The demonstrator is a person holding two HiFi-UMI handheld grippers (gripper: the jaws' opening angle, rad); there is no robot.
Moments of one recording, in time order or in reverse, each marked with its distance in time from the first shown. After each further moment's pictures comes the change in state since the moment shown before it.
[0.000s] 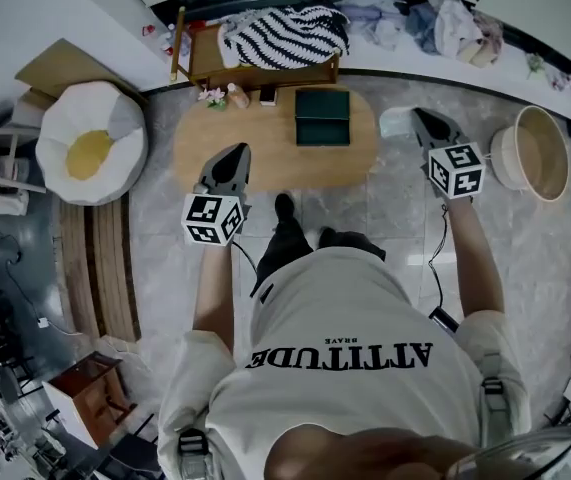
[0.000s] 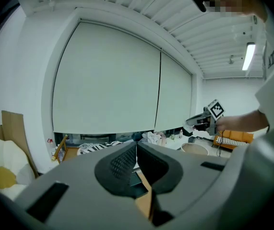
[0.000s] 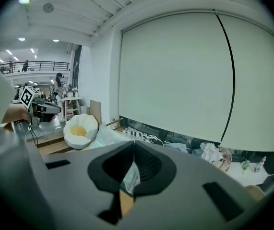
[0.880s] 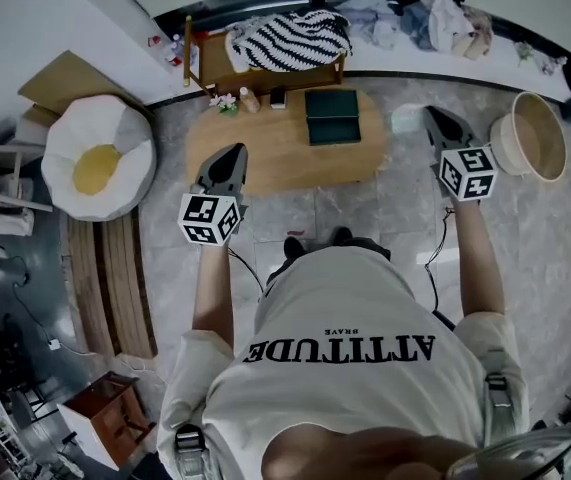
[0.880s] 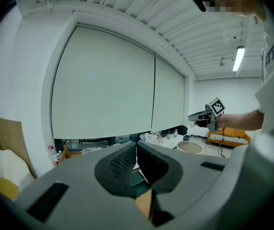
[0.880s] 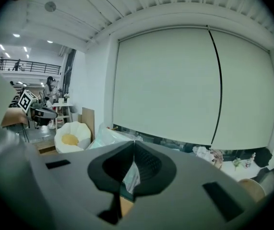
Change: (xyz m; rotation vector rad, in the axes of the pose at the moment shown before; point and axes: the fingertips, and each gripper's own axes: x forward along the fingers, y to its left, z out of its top) left arm -0.078 0.056 0.014 0.052 -0.021 -0.069; right arm -0.044 0.075 0.038 0.033 -0.091 -0.130
